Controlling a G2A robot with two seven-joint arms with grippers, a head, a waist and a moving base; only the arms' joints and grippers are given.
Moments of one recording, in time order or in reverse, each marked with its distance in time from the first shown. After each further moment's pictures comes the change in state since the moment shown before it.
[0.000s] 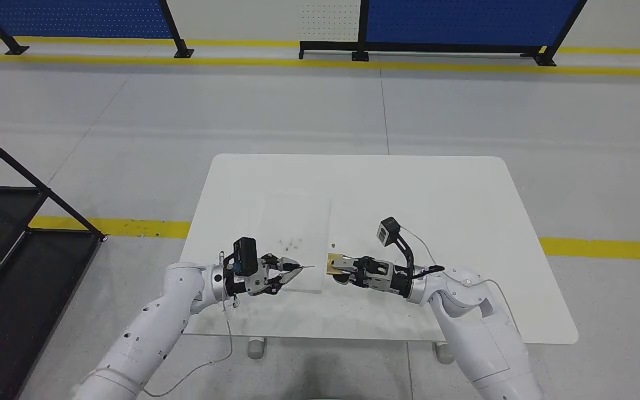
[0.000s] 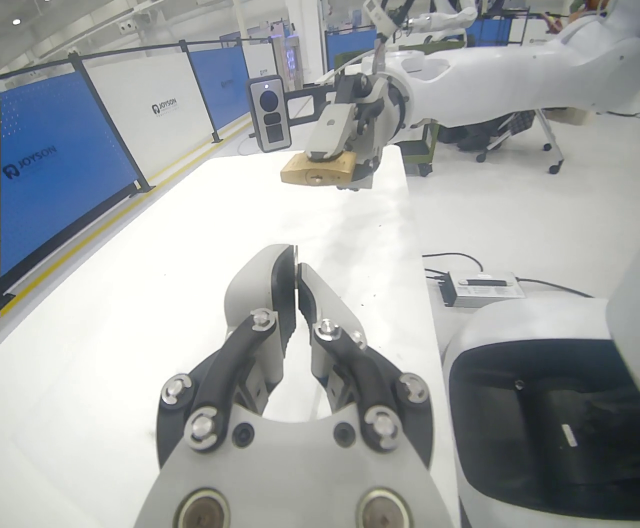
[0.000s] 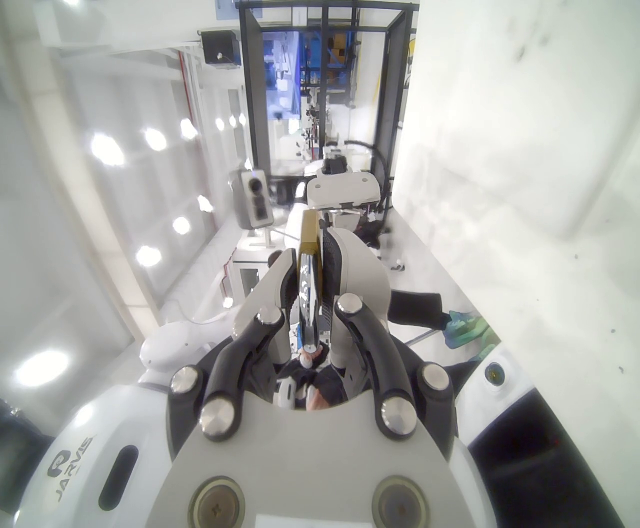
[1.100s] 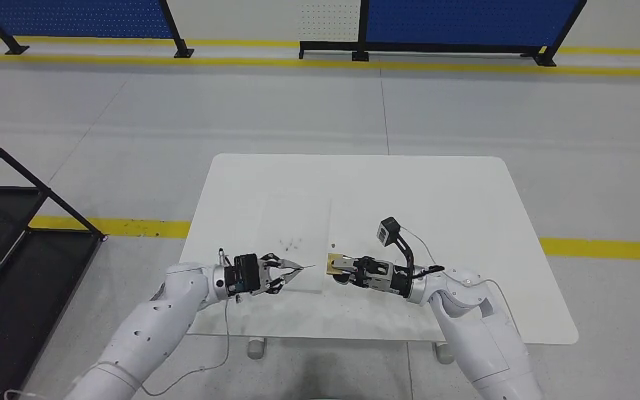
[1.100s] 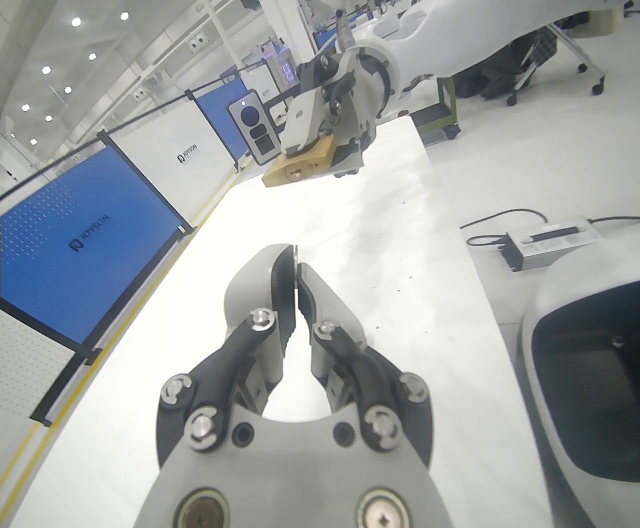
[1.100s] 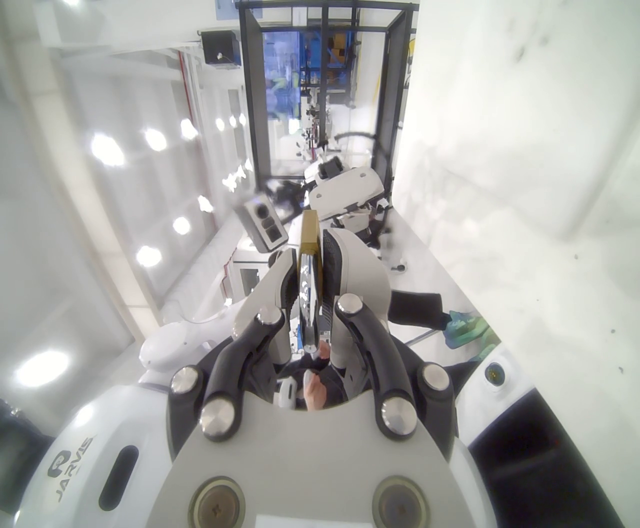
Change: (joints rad) left arm -0.022 0.029 0.062 0.022 0.241 0.312 0.233; right arm 0.000 0.000 0.000 0.000 0.000 0.000 0.000
